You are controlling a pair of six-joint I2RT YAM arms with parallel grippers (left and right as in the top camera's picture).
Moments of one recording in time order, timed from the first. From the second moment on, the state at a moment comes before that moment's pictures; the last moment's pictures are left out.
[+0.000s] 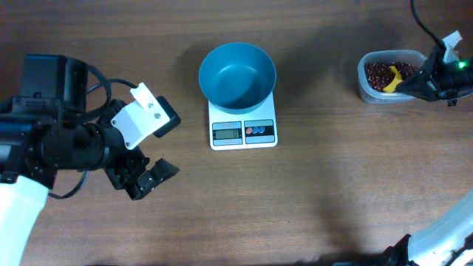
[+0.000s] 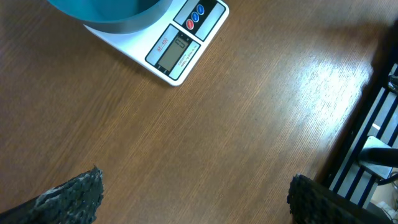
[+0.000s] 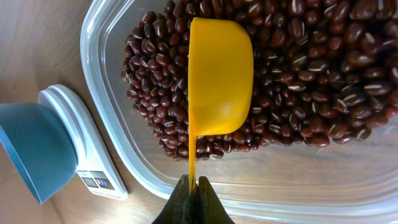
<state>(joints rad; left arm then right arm) -0.10 1.13 1.12 -1.21 0.46 0.81 -0.51 2.04 1.54 -1.08 -0.64 -0.05</state>
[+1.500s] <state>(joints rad) -0.10 1.13 1.12 -1.21 0.46 0.81 -0.58 2.07 1.48 -1.08 -0.88 -0.02</state>
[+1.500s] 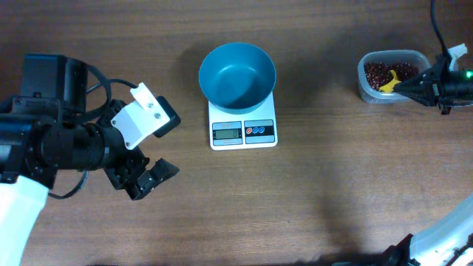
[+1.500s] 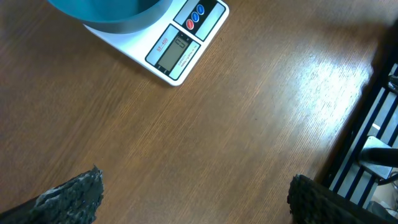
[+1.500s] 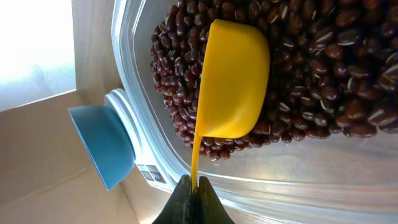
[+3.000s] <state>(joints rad) -0.10 1.13 1.12 -1.21 0.46 0.81 -0.79 2.08 1.48 -1.25 -1.16 -0.40</state>
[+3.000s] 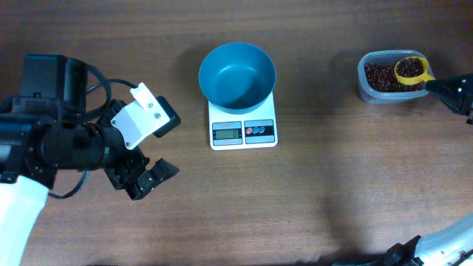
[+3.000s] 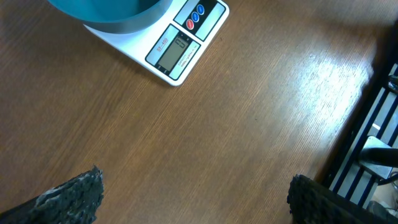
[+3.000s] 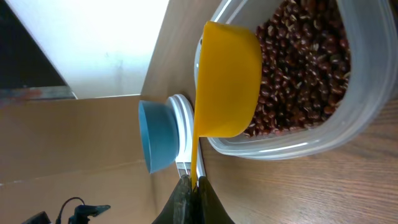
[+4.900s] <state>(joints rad) -0.10 1.13 1.12 -1.21 0.46 0.81 0.04 2.08 1.47 -0.80 -1.26 -0.50</state>
